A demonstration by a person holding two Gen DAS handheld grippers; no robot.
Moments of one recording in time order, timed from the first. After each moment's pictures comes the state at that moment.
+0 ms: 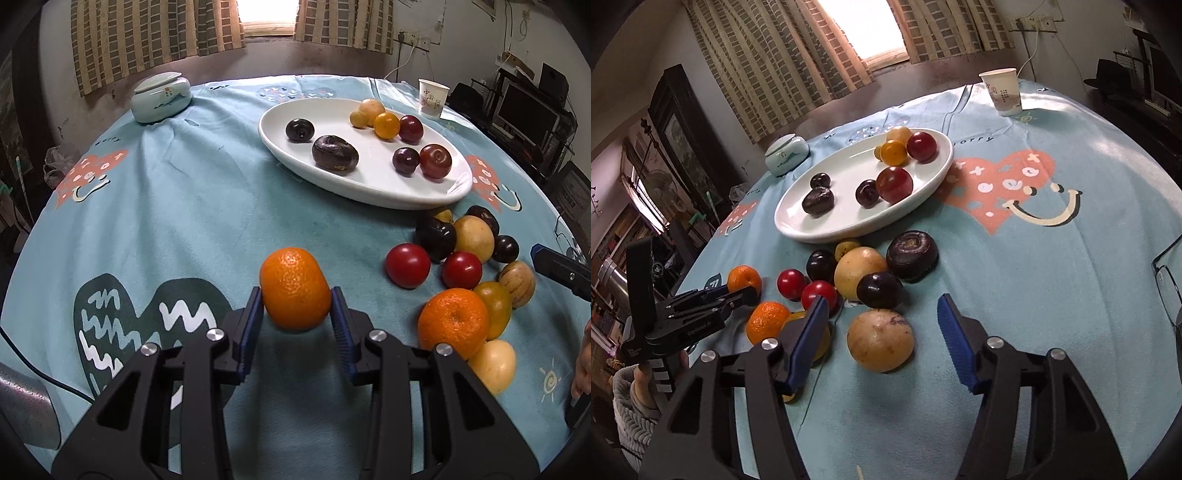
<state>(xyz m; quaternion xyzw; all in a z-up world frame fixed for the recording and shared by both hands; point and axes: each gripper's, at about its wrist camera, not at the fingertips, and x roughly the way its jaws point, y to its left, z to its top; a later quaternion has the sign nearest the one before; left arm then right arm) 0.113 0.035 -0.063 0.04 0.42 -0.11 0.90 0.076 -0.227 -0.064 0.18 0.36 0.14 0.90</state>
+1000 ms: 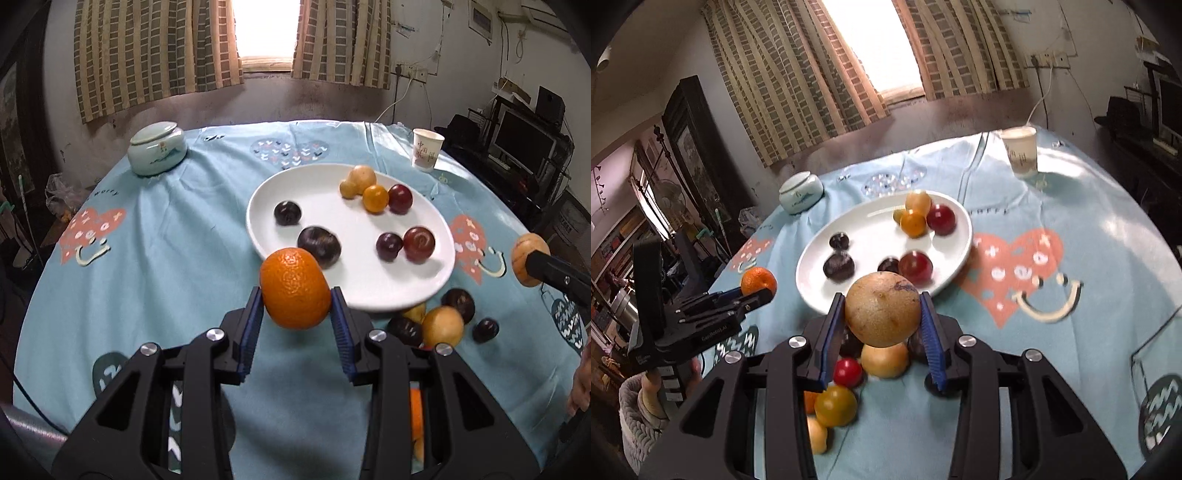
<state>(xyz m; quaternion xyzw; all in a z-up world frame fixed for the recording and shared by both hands) 0.151 0.006 -0.001 0.03 0.37 -0.12 0.92 0.106 -0.229 0.008 0.16 0.30 0.15 0.93</state>
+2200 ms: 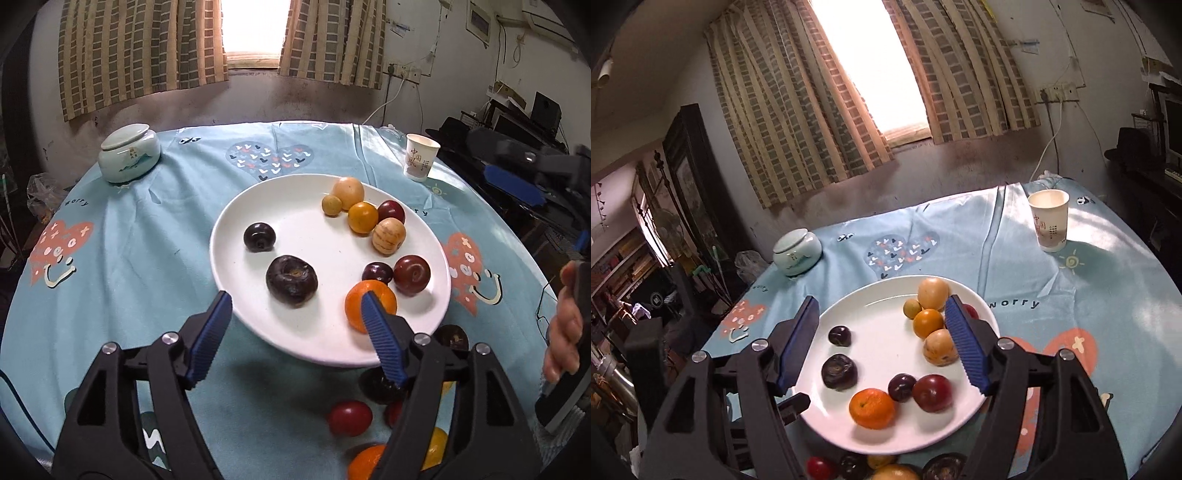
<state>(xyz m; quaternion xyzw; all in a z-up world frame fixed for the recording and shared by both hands) 0.186 -0.009 -0.006 0.02 0.38 -0.14 0.92 0.179 -0.222 0.041 0.18 0.23 0.15 0.95</state>
